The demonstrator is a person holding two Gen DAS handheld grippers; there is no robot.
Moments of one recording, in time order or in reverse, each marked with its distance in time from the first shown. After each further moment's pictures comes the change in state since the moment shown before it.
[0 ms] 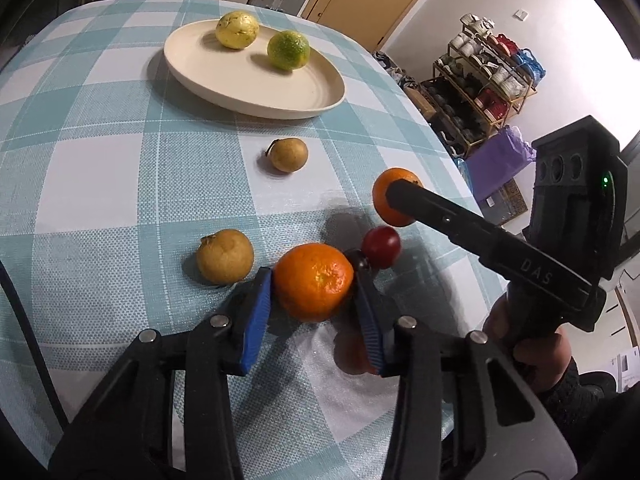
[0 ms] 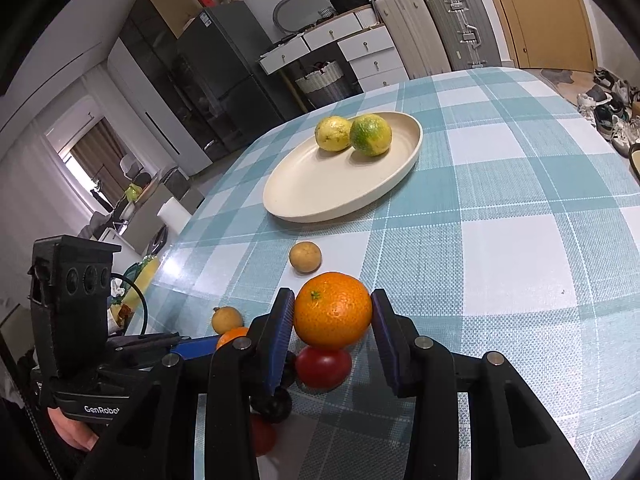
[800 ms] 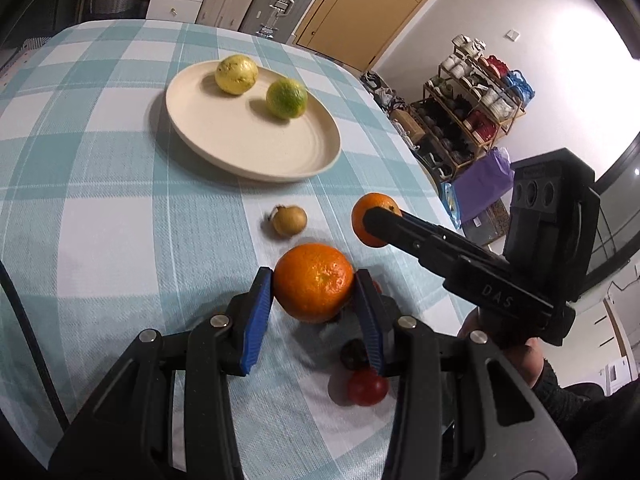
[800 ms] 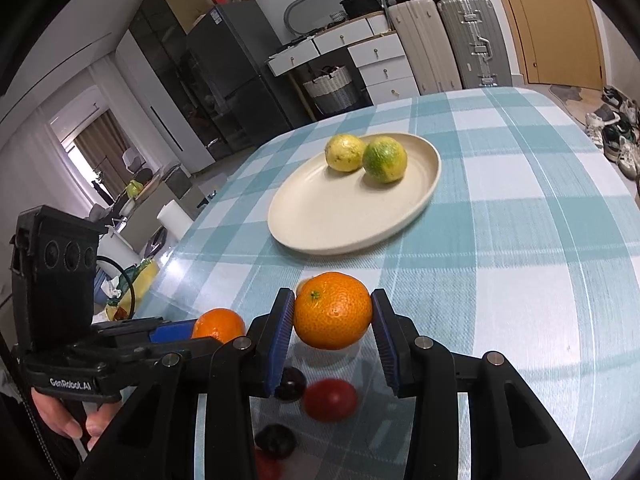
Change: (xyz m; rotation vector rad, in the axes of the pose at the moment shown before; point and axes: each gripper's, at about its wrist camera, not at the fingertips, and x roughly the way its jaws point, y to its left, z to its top) left arm -0.027 0.013 0.040 -0.017 -0.066 -0.045; right arm 0.011 0.010 0.029 -0.053 -0.015 0.000
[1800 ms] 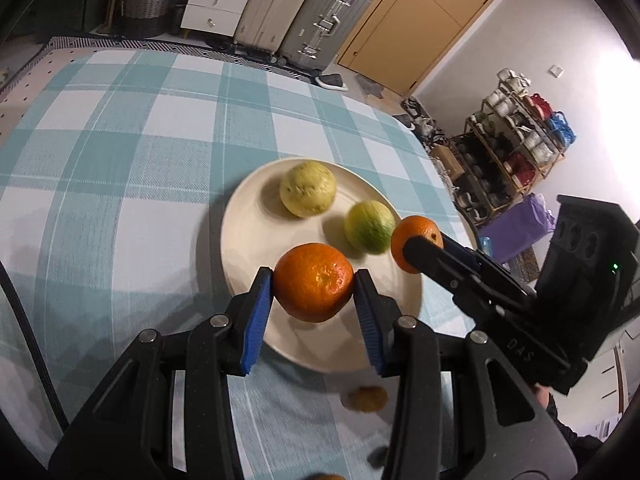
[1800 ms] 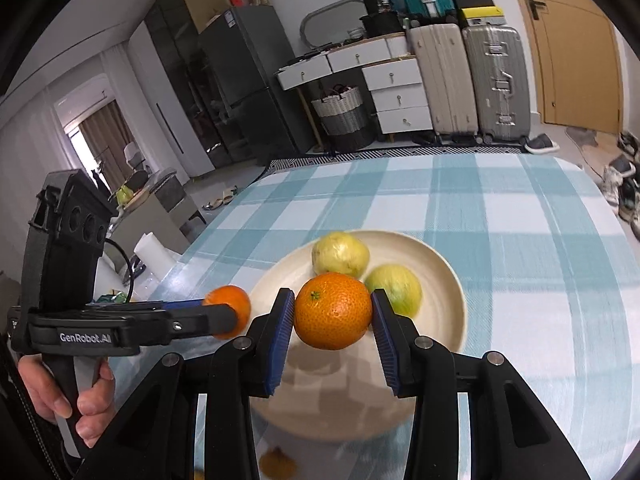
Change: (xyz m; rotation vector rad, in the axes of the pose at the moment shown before) left arm 0.045 0.068 0.154 -0.101 -0.044 0.120; right arm 0.073 -0.006 0.117 -0.112 -0.049 -0.019
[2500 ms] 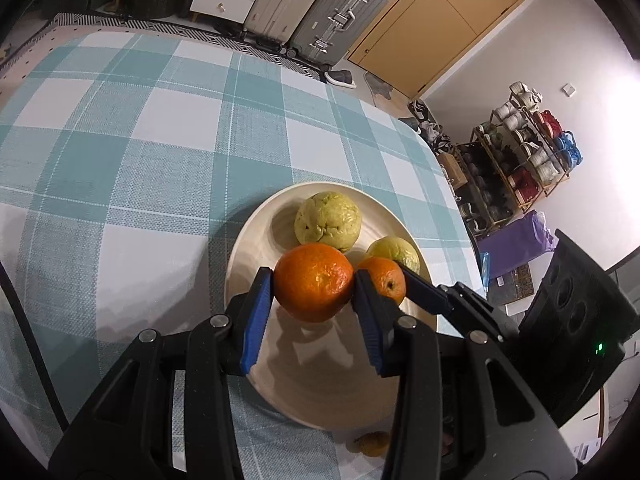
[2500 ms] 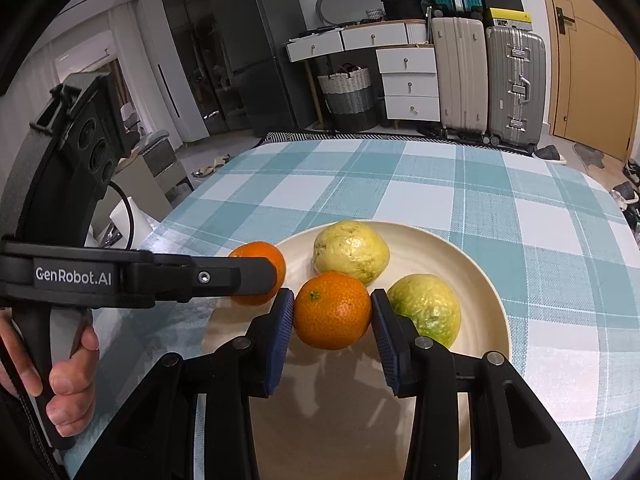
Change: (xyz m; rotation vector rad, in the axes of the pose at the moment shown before) left arm 0.040 0.017 0.031 -0.073 0.025 -0.024; right arm 0.062 0.014 0.003 -0.103 0.081 -0.055
